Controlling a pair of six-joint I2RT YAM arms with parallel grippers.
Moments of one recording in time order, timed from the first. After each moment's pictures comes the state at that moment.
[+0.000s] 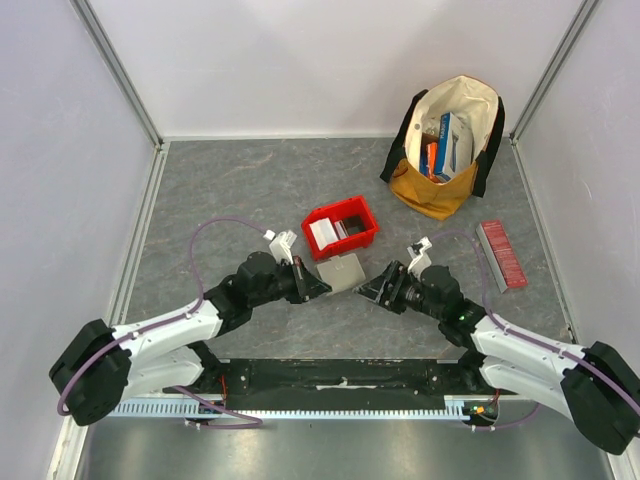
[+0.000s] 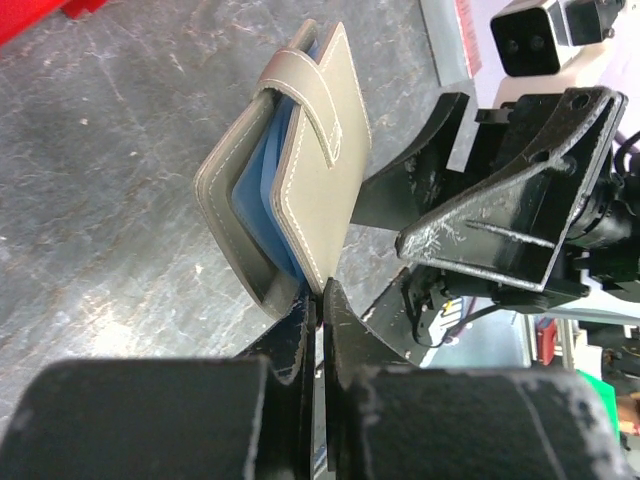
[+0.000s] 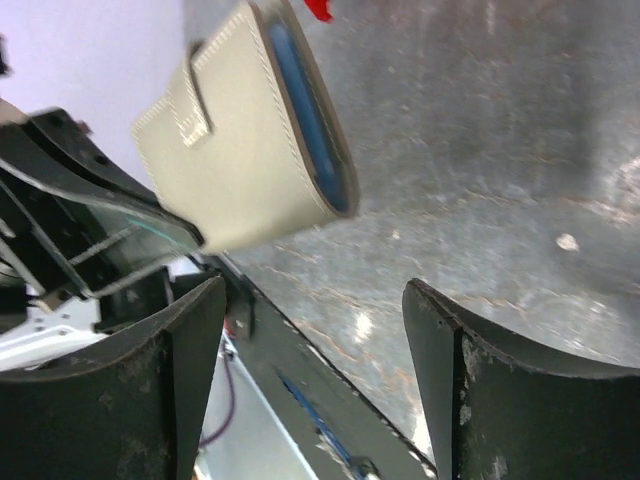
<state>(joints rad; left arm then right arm) -0.79 1.07 0.40 0.26 0.21 -0.88 0.69 0.93 0.20 0.31 -0.23 1.05</state>
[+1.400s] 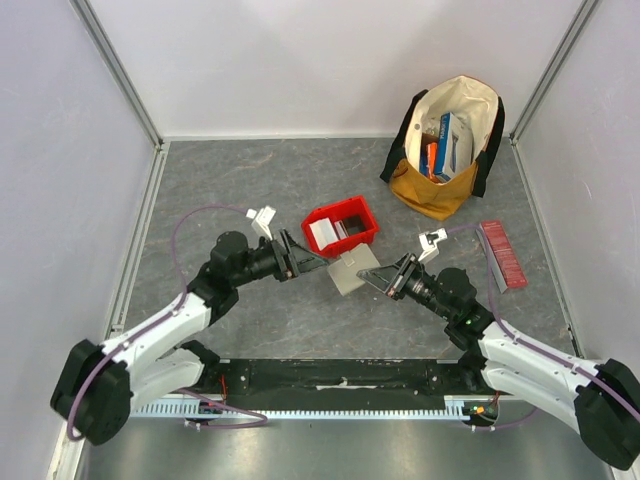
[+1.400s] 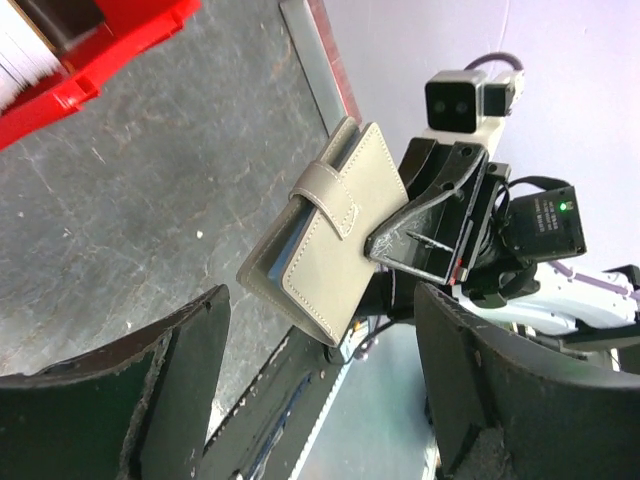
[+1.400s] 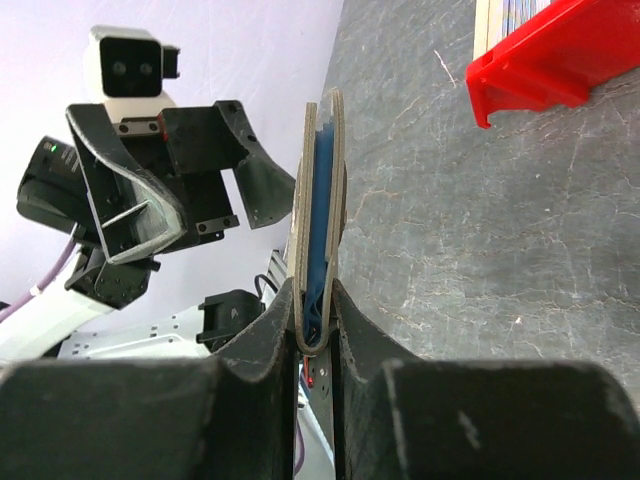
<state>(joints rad) -0.56 0.95 0.44 0.32 0.46 -0.98 0.69 0.82 0.19 0.56 -0.19 1.13</state>
